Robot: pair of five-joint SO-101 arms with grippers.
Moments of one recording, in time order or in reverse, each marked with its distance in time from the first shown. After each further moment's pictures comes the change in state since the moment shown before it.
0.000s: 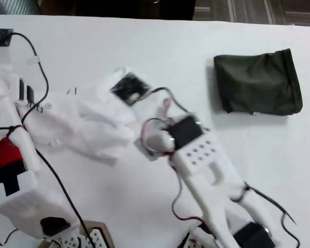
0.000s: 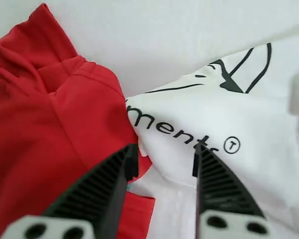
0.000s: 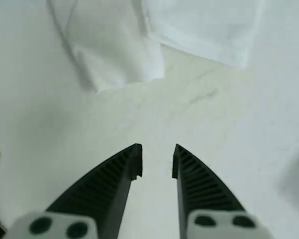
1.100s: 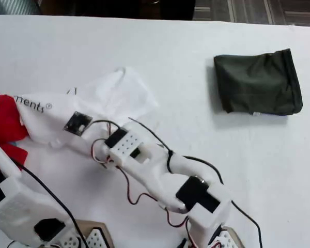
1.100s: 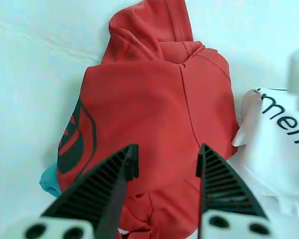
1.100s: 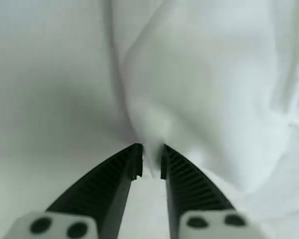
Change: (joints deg) left arm -16.4 0.0 -9.8 4.0 -0.1; right arm -13.2 36.9 -1.3 -27.2 -0.4
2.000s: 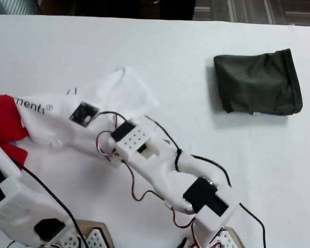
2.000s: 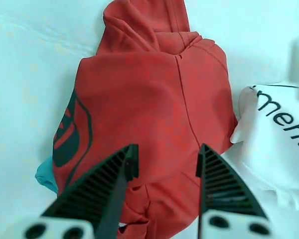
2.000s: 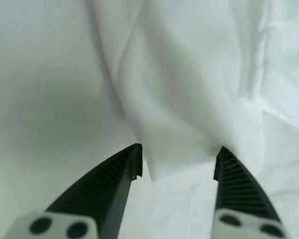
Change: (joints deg) left arm 0.0 0.0 0.0 1.9 0.0; right arm 2.4 -4.0 -0.4 1.8 0.0
